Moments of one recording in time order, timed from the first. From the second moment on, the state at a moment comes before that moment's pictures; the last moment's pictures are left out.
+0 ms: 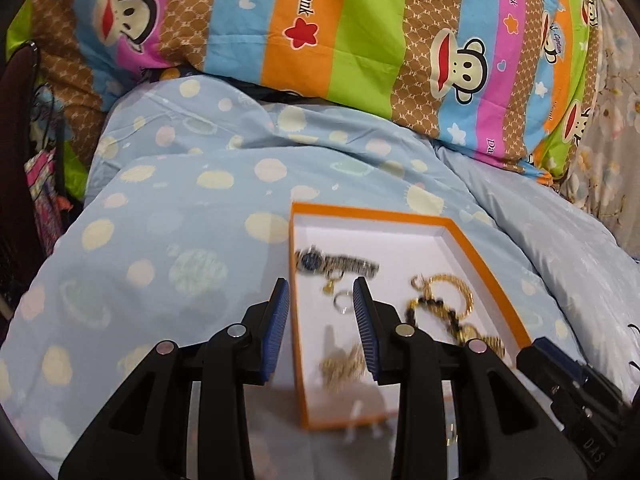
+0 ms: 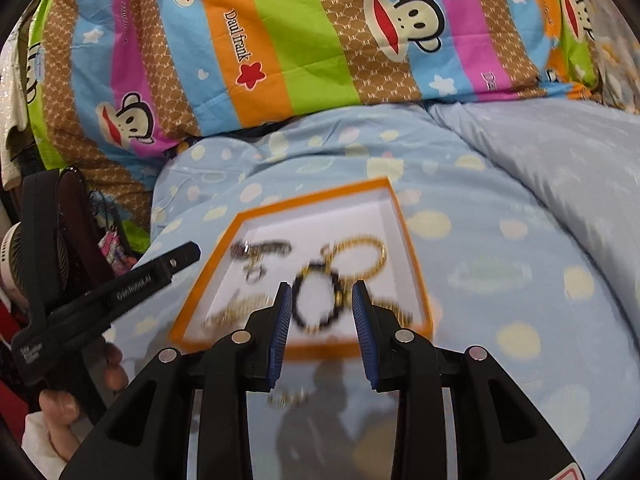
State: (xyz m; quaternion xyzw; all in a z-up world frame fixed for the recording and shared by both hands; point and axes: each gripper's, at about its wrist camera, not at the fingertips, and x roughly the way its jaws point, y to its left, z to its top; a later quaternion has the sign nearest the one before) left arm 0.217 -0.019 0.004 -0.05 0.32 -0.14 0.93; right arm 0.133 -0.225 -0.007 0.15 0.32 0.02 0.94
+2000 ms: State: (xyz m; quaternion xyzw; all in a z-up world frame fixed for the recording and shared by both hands) left arm 0.178 -0.068 -0.039 -0.03 0.43 -0.18 0.88; right arm 0.095 -0.236 -0.040 0.19 0.41 0.00 0.89
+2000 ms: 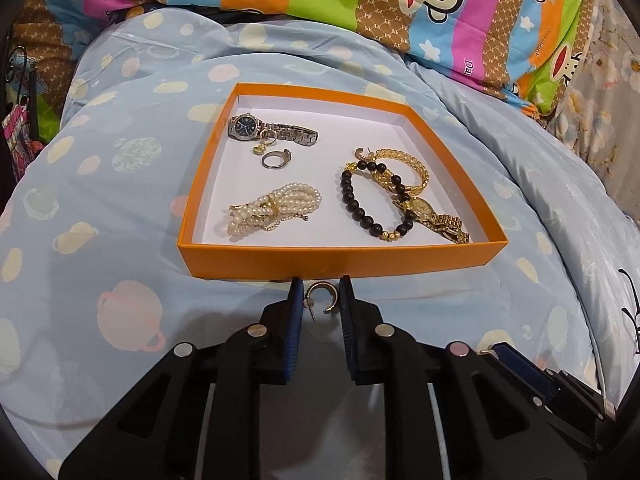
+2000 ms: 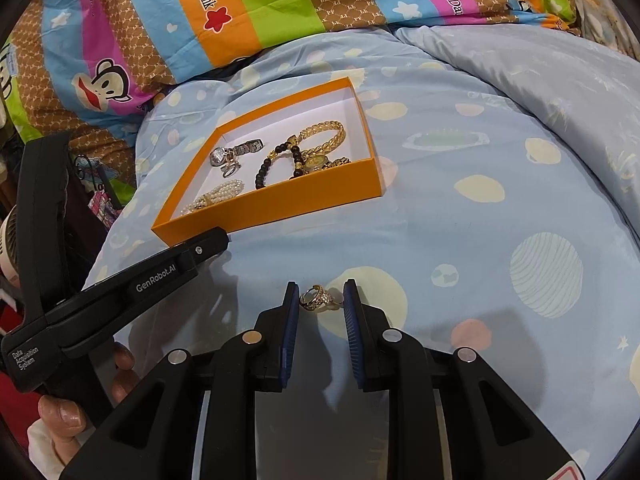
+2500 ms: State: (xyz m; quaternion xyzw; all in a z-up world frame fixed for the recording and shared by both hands) left arm 0.170 -0.066 -0.033 -0.03 0.41 -0.18 0.89; right arm 0.095 -0.237 -0.041 0.19 0.40 0.00 0.90
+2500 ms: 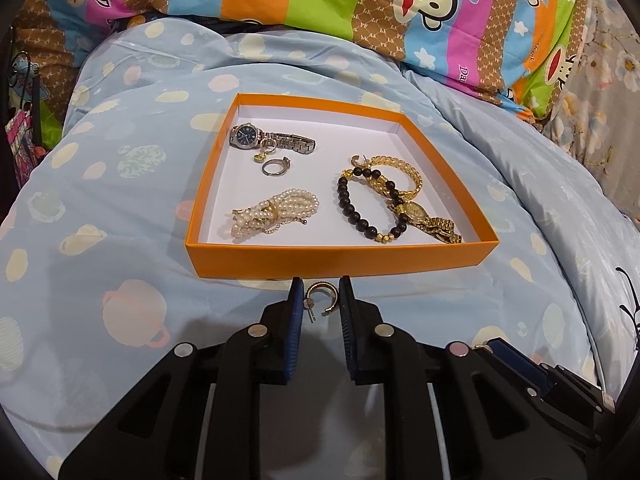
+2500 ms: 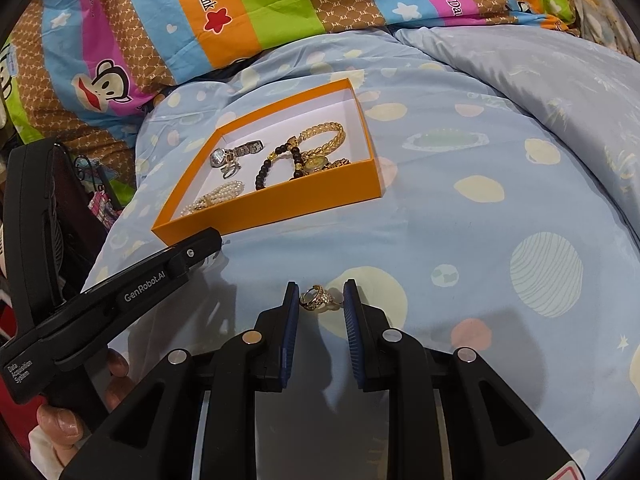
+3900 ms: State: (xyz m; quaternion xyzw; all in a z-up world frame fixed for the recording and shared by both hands) left arm 0.266 -0.073 0.011 -0.01 0.32 -0.15 0.93; right arm 0.227 -0.238 0.011 0.13 0.31 0.00 0.94
